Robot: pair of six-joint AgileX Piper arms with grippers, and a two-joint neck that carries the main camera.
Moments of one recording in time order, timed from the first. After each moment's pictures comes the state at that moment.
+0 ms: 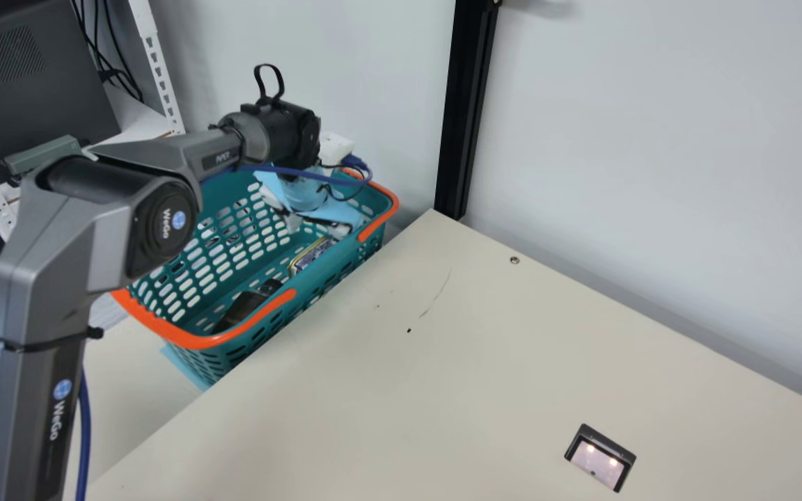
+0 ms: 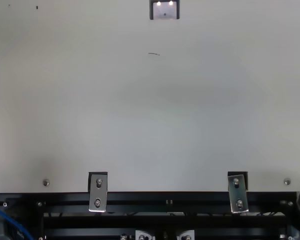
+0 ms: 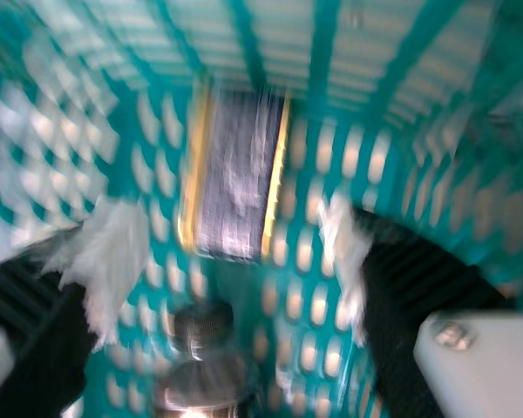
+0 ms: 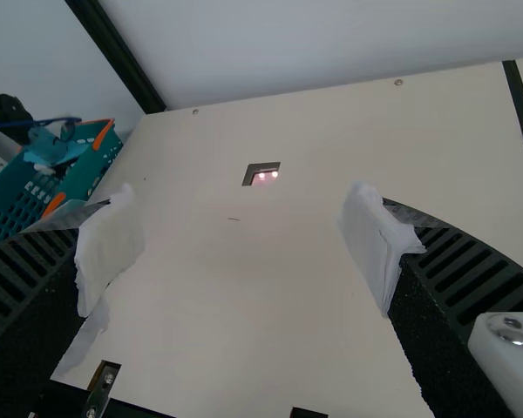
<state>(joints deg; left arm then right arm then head) 20.5 136.7 -105.7 7.0 50.0 6.2 -4.1 20.0 -54.8 26.4 69.9 0.0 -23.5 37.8</state>
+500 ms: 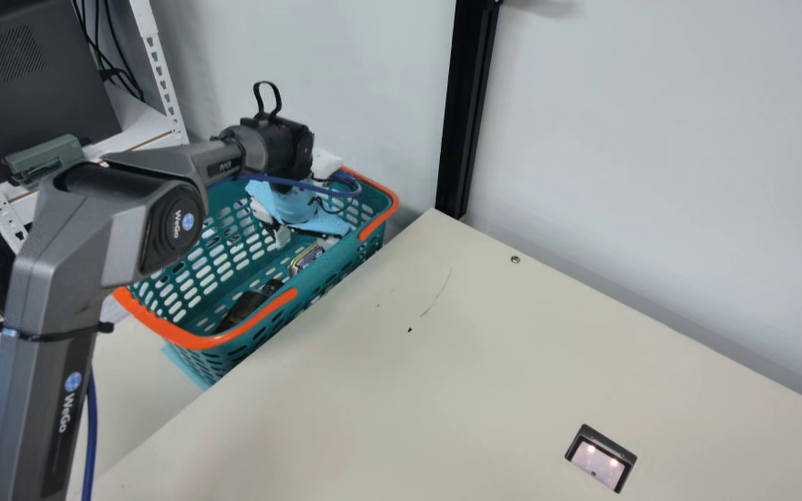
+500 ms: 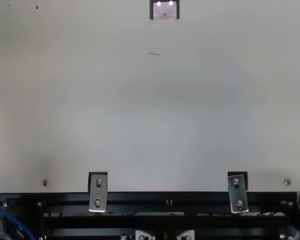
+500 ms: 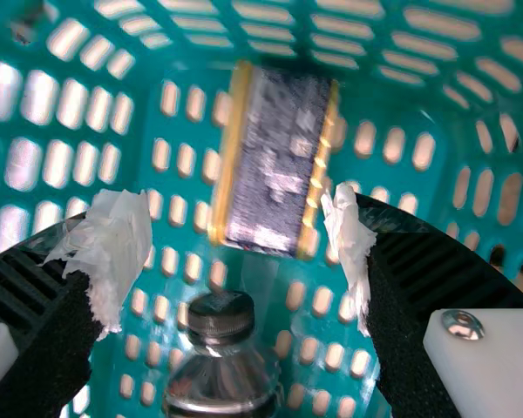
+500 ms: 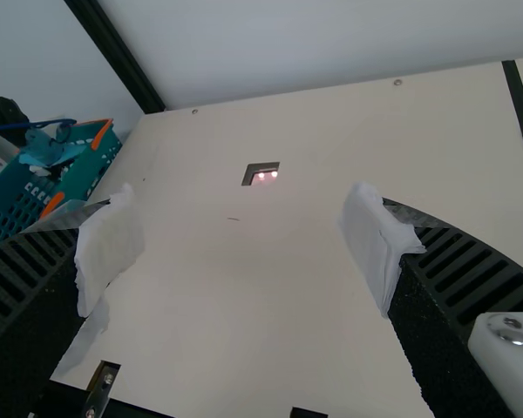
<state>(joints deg) 22.6 139.2 -109.5 7.3 50.2 5.6 -4.1 20.0 -54.8 26.3 69.9 0.0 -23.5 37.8</state>
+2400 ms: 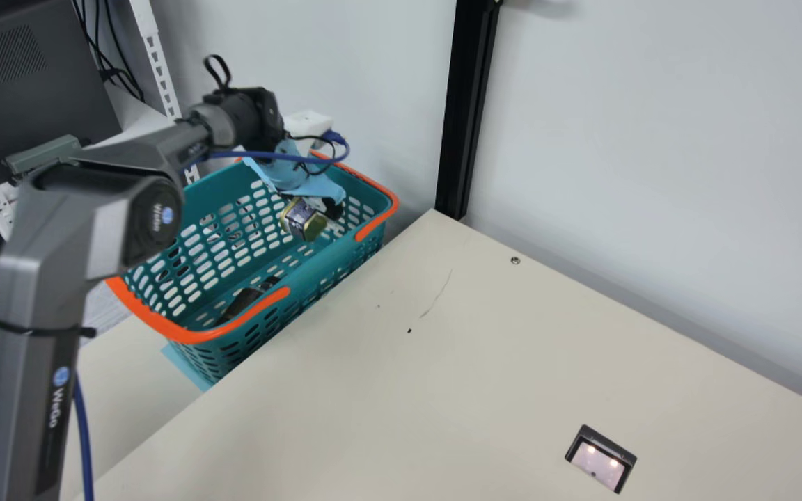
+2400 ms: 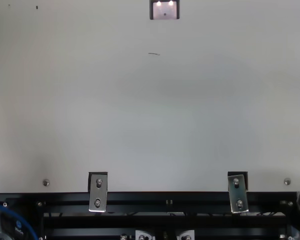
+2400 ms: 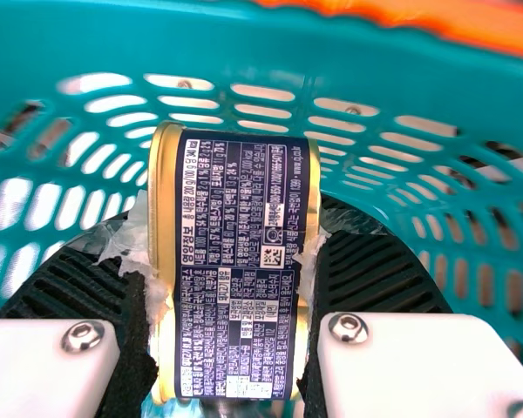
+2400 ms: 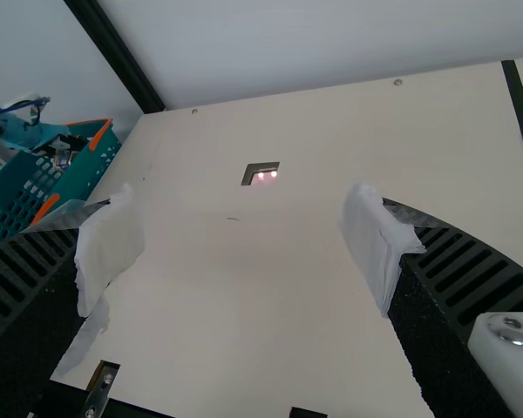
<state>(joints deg) 28.1 135.0 -111.8 -11.5 46.5 24.6 -4.1 20.0 -54.8 26.3 69.9 0.0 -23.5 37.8</state>
